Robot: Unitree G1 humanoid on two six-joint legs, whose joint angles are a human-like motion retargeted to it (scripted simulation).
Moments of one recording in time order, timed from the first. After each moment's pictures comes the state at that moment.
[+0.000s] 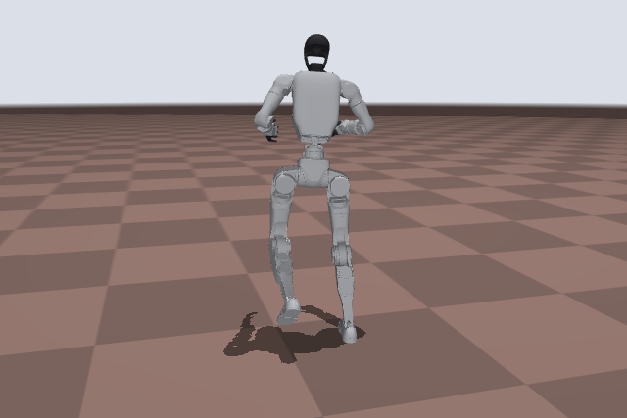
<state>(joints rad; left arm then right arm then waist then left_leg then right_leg) 0.18 0.45 -0.18 -0.33 -0.31 -0.16 0.30 -0.40 -0.59 0.43 -0.18 -0.21 0.11 0.21 -0.04 -0.01 0.20 -0.32 0.05 0.17 1.19 -0.35 0.15 -0.13 -0.14 -0.04 0.36 -0.41 0.07</state>
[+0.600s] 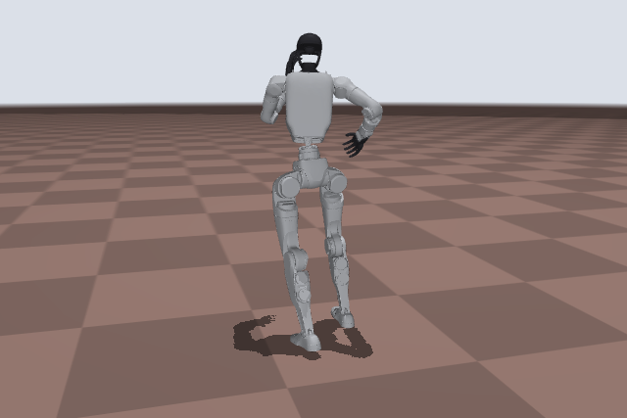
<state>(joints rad) -0.96 0.32 -0.27 -0.40 -0.11 -0.24 0.40 0.52 -0.78 0.12 -0.27 0.30 -0.20 -0.10 -0.38 0.13 0.15 0.05 0.04 0.01 0.23 -0.34 -0.03 -0.31 -0.11 -0.19 0.36 -0.28 0.10</state>
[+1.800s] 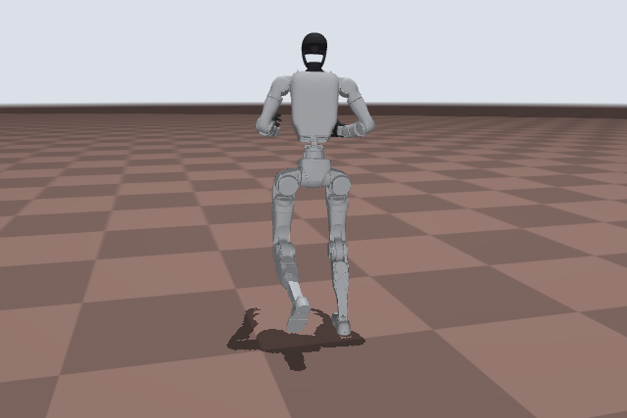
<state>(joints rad) -0.01 0.39 -0.14 -0.20 0.07 -0.18 0.38 -0.04 -0.49 0.40 -0.27 0.33 -0.20 -0.22 -0.20 0.02 0.17 -0.20 0.03 0.06 1.19 -0.23 0.06 -0.21 -0.09 -0.13 0.41 -0.42 0.05</state>
